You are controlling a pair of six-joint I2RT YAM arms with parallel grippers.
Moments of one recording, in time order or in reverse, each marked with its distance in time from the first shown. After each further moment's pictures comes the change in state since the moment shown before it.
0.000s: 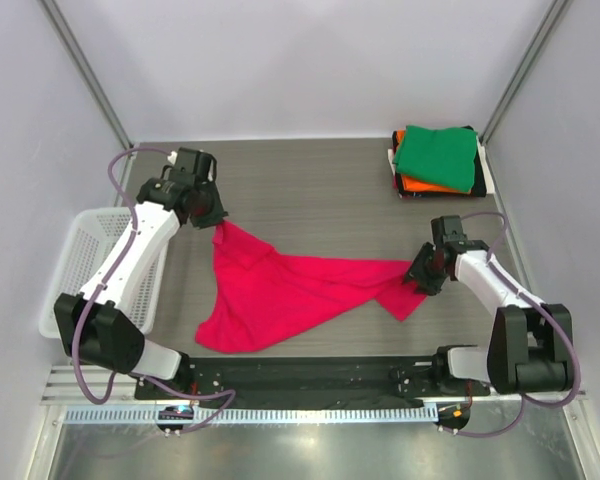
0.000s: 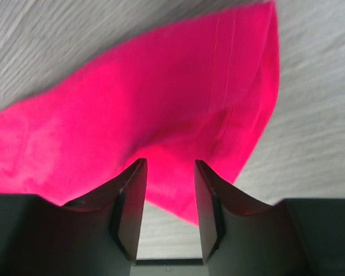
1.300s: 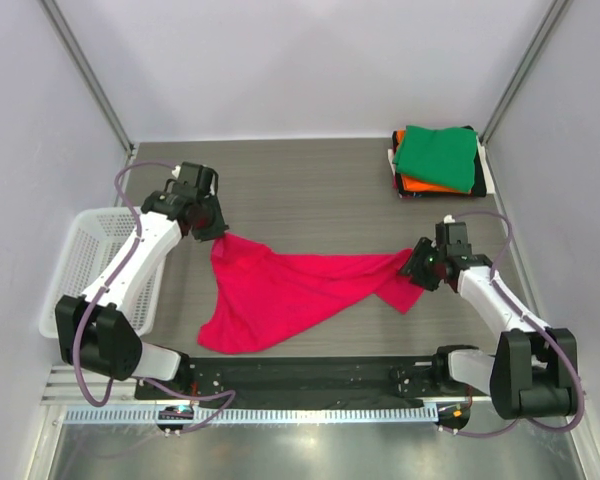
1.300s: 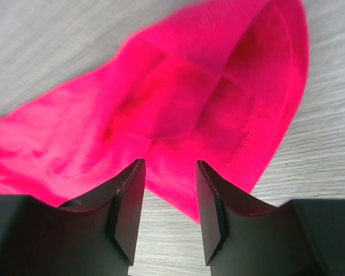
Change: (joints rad) left arm 0.005 -0.039 -0.150 0.063 0.031 0.014; right arm -0.005 -0.112 -0.090 0.208 -0.071 -0.060
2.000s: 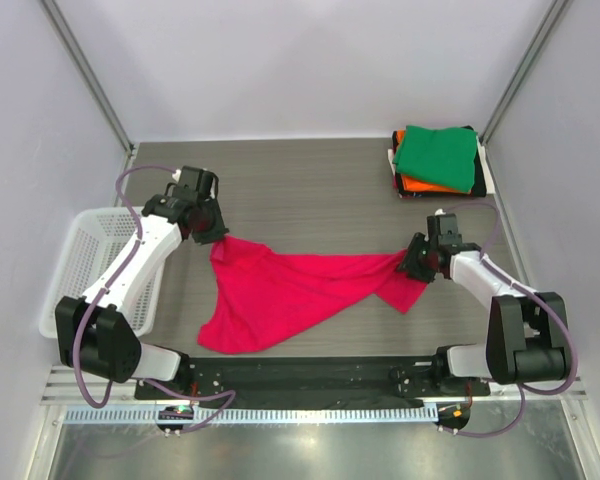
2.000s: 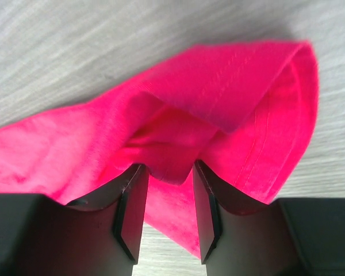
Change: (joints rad) left arm 0.000 -0.013 -0.039 0.021 0.001 0.000; right arm 0.025 0.183 0.043 0.080 0.040 -0.038
